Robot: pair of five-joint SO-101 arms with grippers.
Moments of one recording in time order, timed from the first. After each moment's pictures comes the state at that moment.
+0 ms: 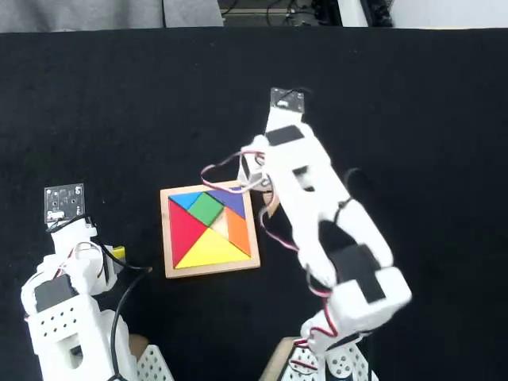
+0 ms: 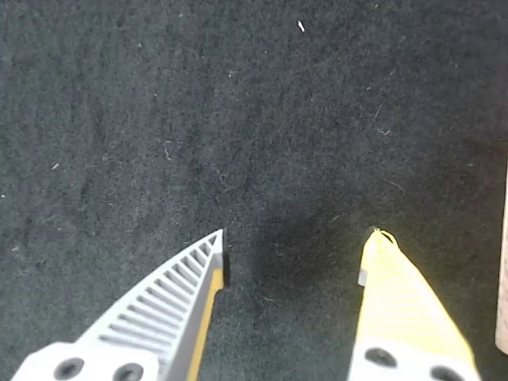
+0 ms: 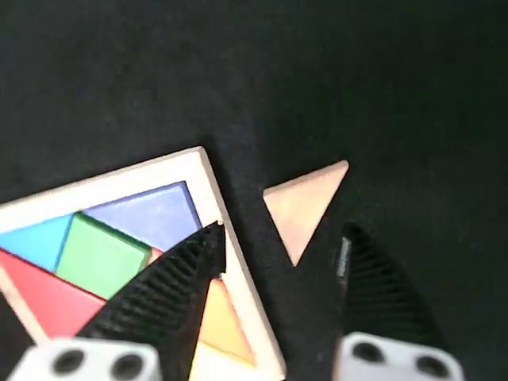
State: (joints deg) left arm -30.6 -71.4 85.0 57.3 -17.8; right arm -18.8 9.0 14.1 68.5 -32.4
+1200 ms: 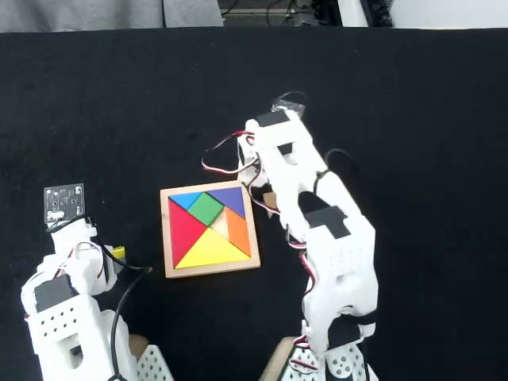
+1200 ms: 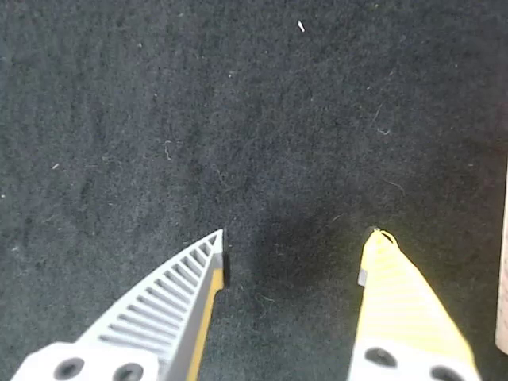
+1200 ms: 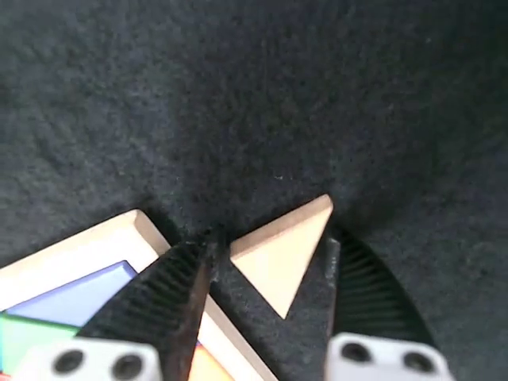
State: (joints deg) left arm -30.6 -71.4 85.0 57.3 -17.8; right arm -17.2 33.5 -5.9 77.2 -37.2
